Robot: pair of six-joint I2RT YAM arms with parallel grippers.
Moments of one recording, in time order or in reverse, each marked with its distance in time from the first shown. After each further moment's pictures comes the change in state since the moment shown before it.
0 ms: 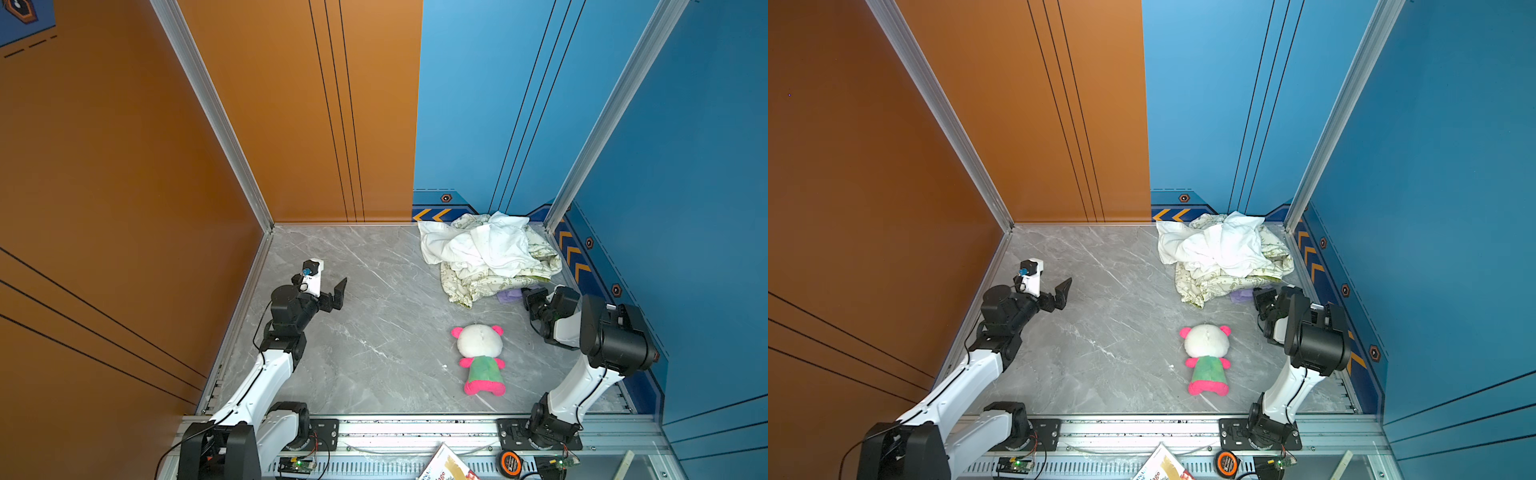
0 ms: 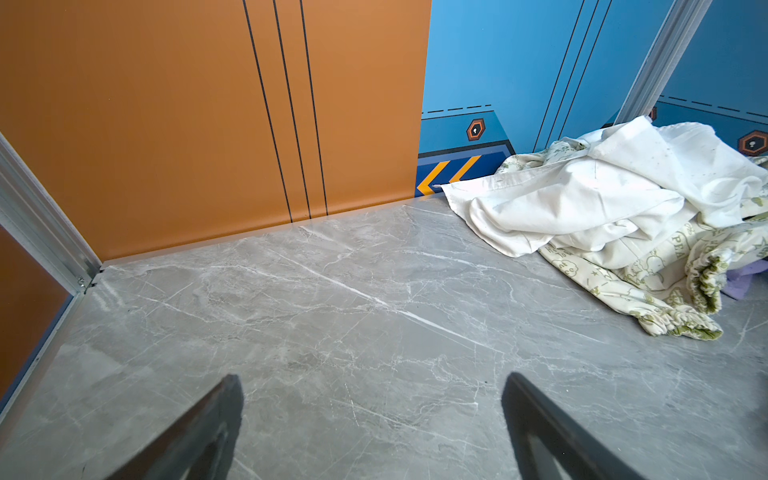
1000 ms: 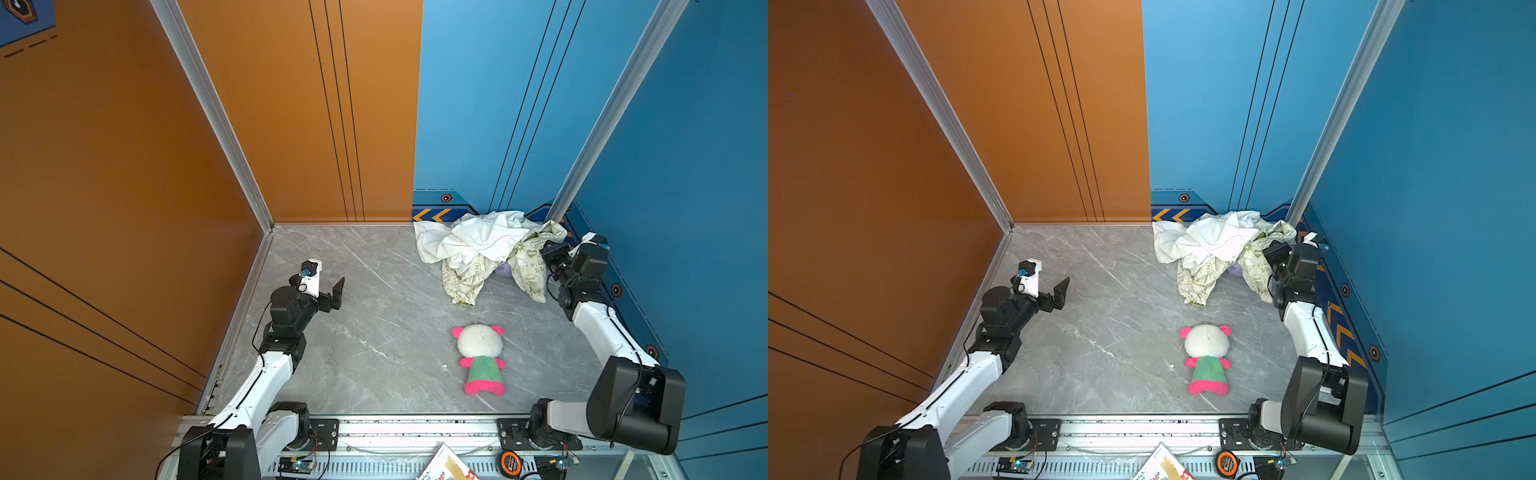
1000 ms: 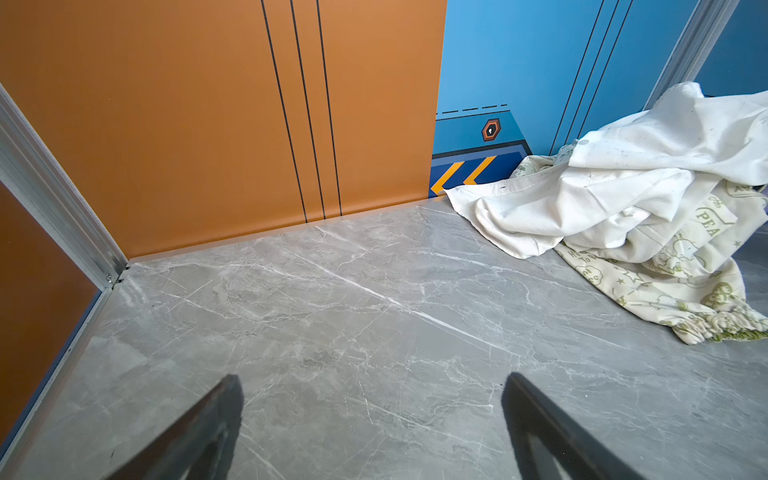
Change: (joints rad) left arm 0.000 -0.019 -0.009 0.000 -0.043 0.011; right arm 0.116 -0.494 0.378 -0.676 0.234 -0.285
